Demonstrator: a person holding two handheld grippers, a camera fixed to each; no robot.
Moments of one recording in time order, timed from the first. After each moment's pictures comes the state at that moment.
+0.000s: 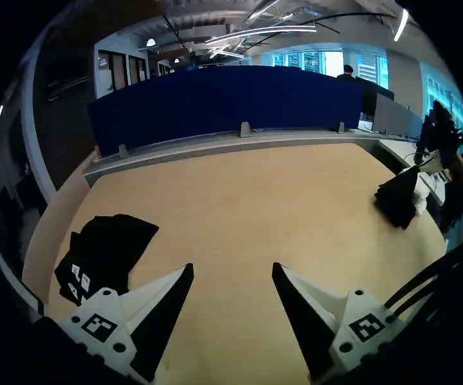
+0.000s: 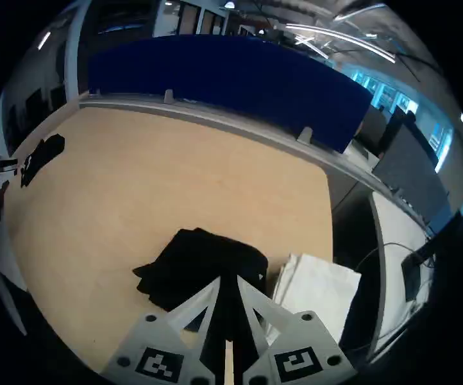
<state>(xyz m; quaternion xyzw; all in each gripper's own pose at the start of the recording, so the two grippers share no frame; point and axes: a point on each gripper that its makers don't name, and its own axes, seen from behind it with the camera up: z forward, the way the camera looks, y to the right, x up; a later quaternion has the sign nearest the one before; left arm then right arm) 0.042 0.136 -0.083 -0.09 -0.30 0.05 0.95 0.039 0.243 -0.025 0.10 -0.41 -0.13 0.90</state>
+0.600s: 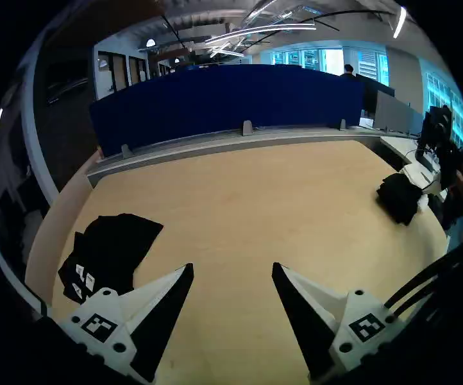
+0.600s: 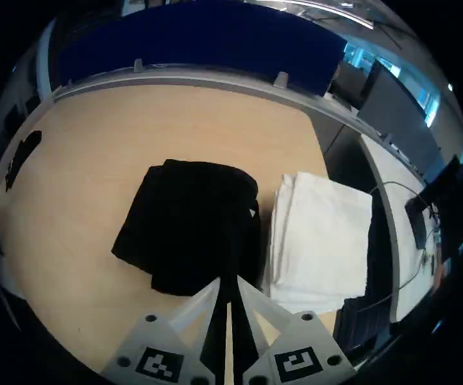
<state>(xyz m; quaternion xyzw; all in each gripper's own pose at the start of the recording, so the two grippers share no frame) 0.042 0.127 -0.089 -0.09 -0.30 0.06 0.95 -0.037 0.283 -0.078 0.03 -0.48 -0.10 0.87</state>
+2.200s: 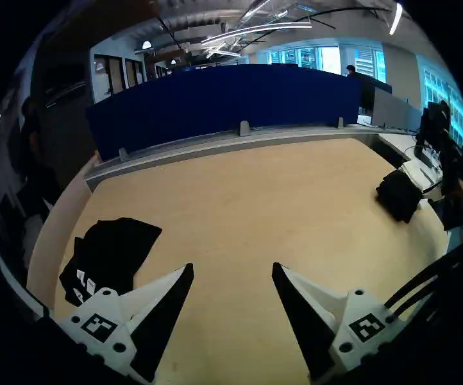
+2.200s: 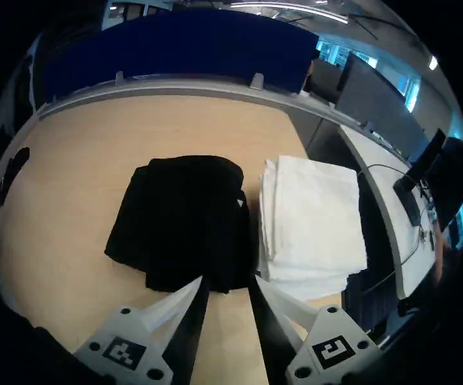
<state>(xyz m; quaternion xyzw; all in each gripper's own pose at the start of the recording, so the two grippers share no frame) 0.044 0.132 -0.085 -0.09 -0.30 0.07 0.95 -0.045 0.286 -0.093 -0.02 -0.44 -0.07 0.89</state>
